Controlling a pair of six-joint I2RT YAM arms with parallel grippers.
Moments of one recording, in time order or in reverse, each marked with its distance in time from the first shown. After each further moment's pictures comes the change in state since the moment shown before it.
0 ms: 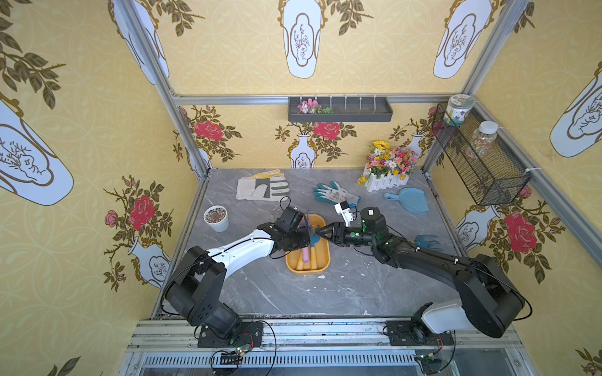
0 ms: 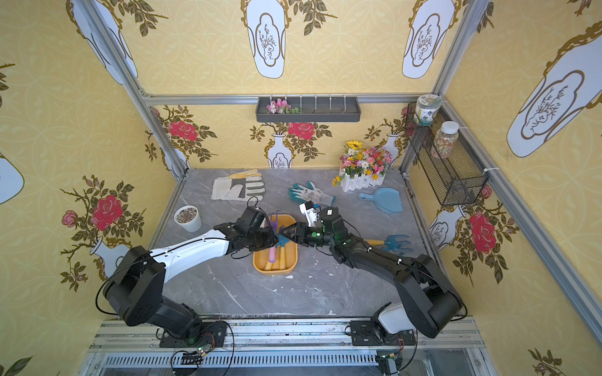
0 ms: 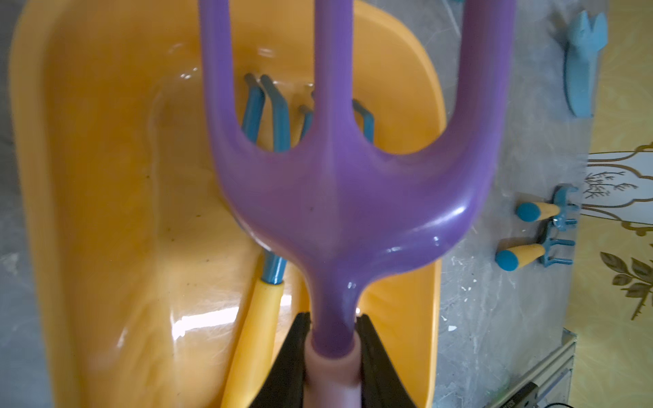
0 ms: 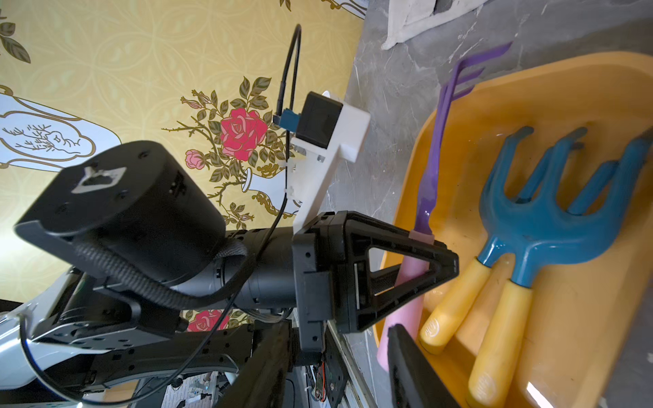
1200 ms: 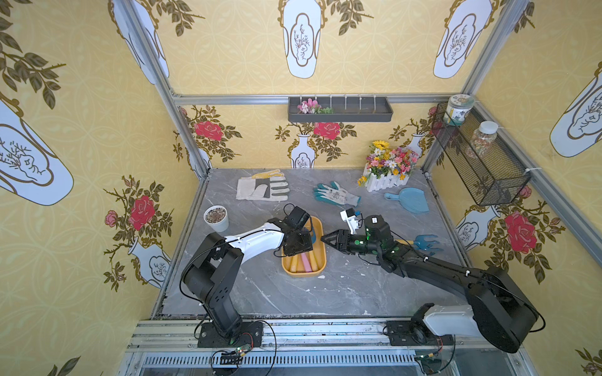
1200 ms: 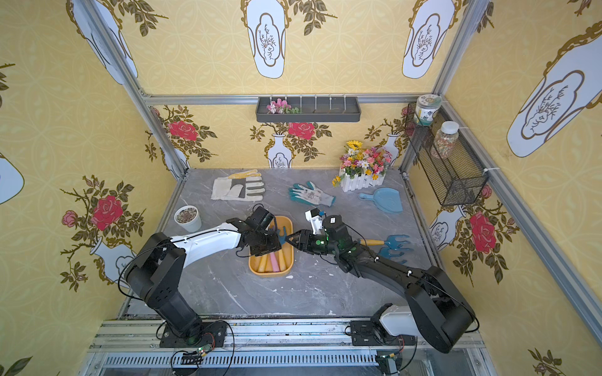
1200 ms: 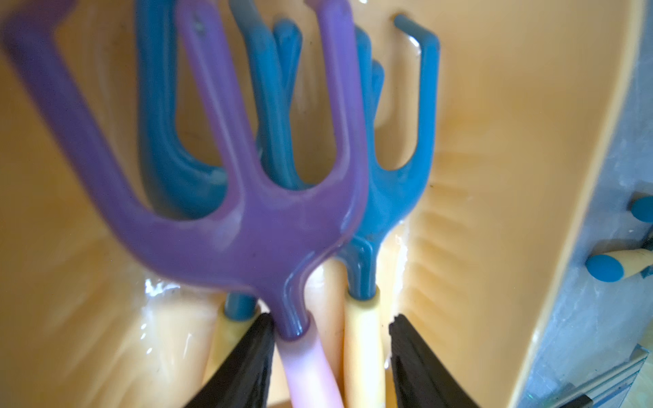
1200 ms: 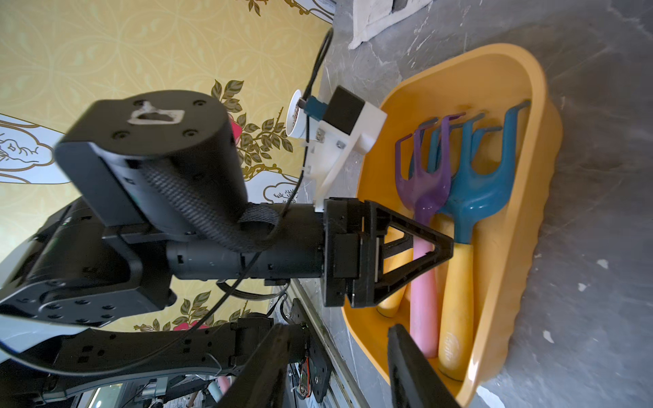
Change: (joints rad) left arm -0.005 0.135 0.105 -0.171 0.005 0.019; right arm 0.019 -0.089 -0.083 -0.064 0.085 -0.003
